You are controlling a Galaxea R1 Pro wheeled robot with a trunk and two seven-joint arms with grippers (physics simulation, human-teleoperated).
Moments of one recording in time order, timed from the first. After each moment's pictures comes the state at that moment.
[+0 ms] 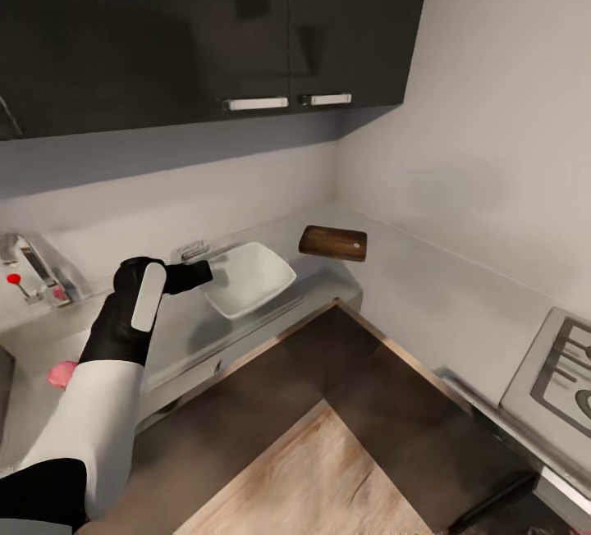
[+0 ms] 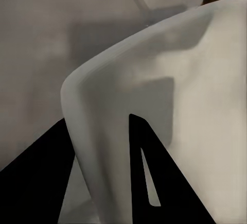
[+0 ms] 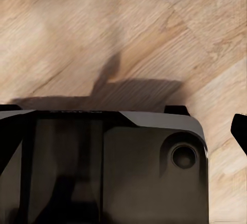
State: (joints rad) left arm -0.94 -0.01 0.12 -1.16 0.42 1.00 0.20; right arm -0.22 0.11 -0.01 -0.02 0.01 -0.33 -0.02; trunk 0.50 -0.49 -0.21
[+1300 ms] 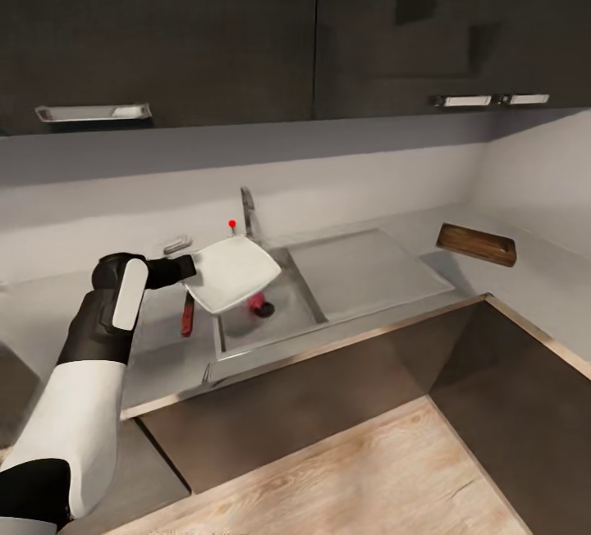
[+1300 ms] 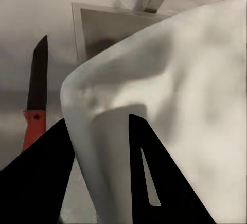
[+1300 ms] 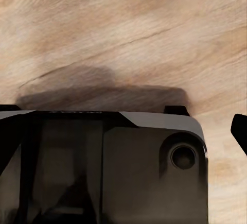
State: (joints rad) left arm -0.94 0.05 0.13 -1.21 0.43 1.01 0.20; right arm -0.22 0.11 -0.01 -0.02 0.01 -0.33 -0.02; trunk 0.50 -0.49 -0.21
